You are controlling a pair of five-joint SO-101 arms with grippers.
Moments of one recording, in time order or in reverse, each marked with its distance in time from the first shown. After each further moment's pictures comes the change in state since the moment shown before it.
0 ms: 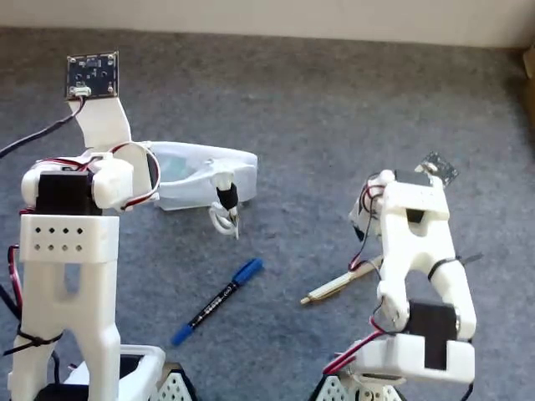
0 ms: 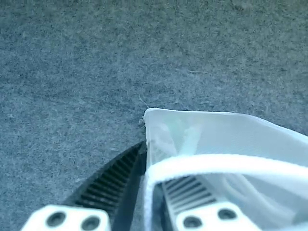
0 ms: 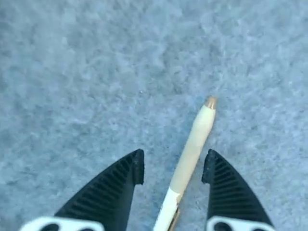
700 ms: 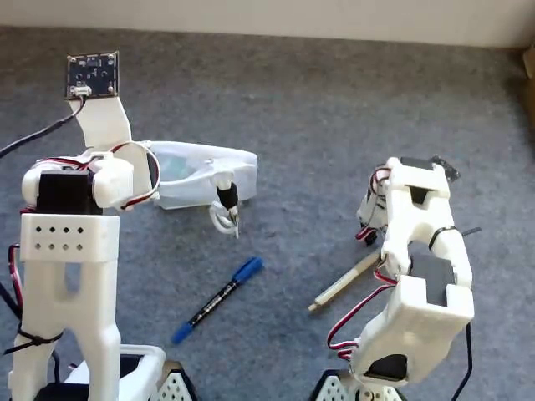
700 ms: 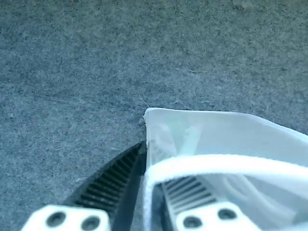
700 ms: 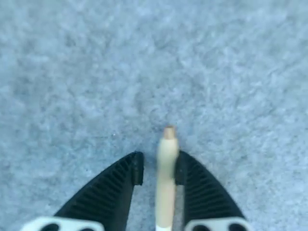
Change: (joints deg) left arm 0.0 0.0 0.0 0.0 0.0; right arm 2.7 18.9 -11.6 0.7 0.0
